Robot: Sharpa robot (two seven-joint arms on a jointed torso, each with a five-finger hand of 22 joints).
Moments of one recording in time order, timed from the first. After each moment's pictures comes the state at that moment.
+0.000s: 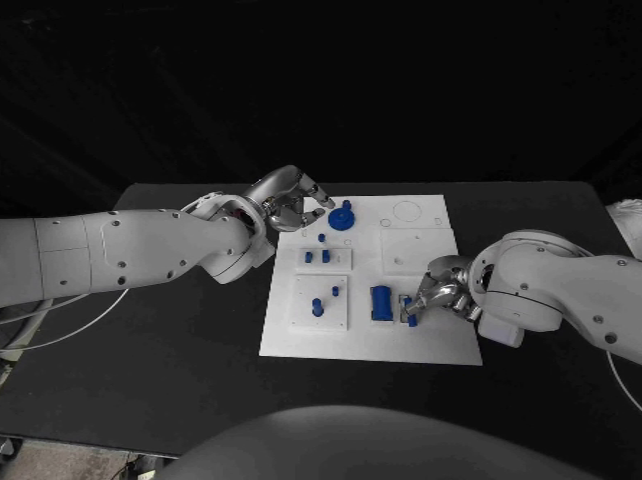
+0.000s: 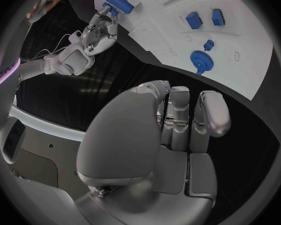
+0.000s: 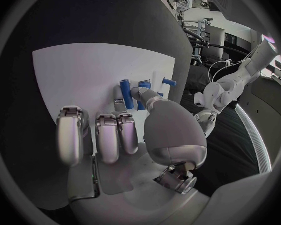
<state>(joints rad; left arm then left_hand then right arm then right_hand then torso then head) 1.22 -0.94 -0.23 1.55 -0.93 -0.64 0.13 1.60 -0.21 0.54 0.29 0.27 1.13 0.12 0.08 0.08 0.92 0.10 0.35 0.06 1.34 0.02 0.98 0.84 0.06 1.42 0.12 1.17 1.31 1.29 -0.63 -0.23 1.55 -0.84 0.12 -0.66 1.07 -0.04 0.32 -0.01 0.66 1.05 0.07 0.12 0.64 1.47 -0.01 1.57 1.31 1.47 -0.07 1.57 1.31 0.04 1.47 0.04 1.41 1.31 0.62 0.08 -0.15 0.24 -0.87</state>
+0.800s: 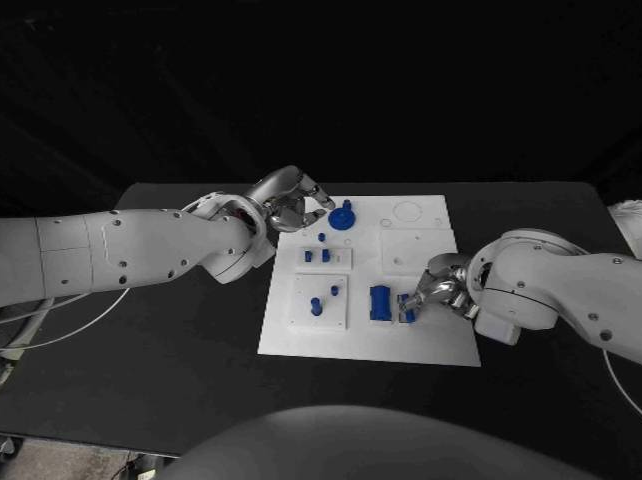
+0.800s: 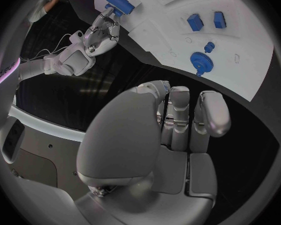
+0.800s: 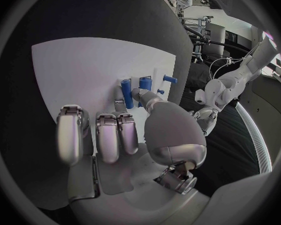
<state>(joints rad) 1.22 -0.94 -0.23 1.55 -0.93 -0.63 0.13 1.60 -0.21 0.54 0.29 0.27 1.13 0.12 0.08 0.08 0.92 0.10 0.35 0.06 1.34 0.02 0.98 0.84 0.06 1.42 0.12 1.17 1.31 1.29 -0.62 -0.23 1.54 -0.83 0.09 -0.66 1.03 -0.02 0.32 0.00 0.57 1.04 0.07 0.12 0.65 1.47 -0.01 1.57 1.31 1.47 -0.06 1.57 1.31 0.04 1.47 0.04 1.39 1.31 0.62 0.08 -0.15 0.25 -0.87</state>
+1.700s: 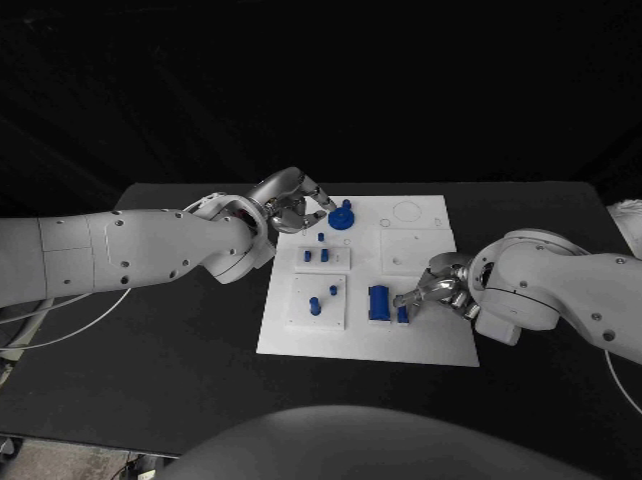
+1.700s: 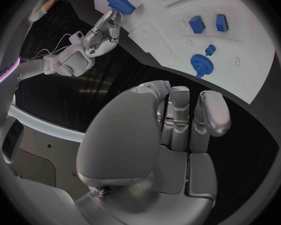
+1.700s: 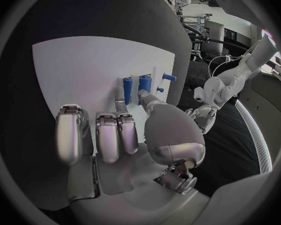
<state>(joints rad) 1.22 -0.93 -0.23 1.55 -0.93 -0.62 0.12 1.61 -0.21 0.55 0.29 0.27 1.13 0.12 0.08 0.08 0.92 0.11 0.35 0.06 1.34 0.02 0.98 0.84 0.06 1.42 0.12 1.17 1.31 1.29 -0.63 -0.23 1.54 -0.82 0.08 -0.66 0.94 0.01 0.23 0.08 0.18 1.04 0.07 0.12 0.67 1.46 0.00 1.57 1.31 1.47 -0.06 1.57 1.31 0.04 1.47 0.05 1.37 1.31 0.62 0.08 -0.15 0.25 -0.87</state>
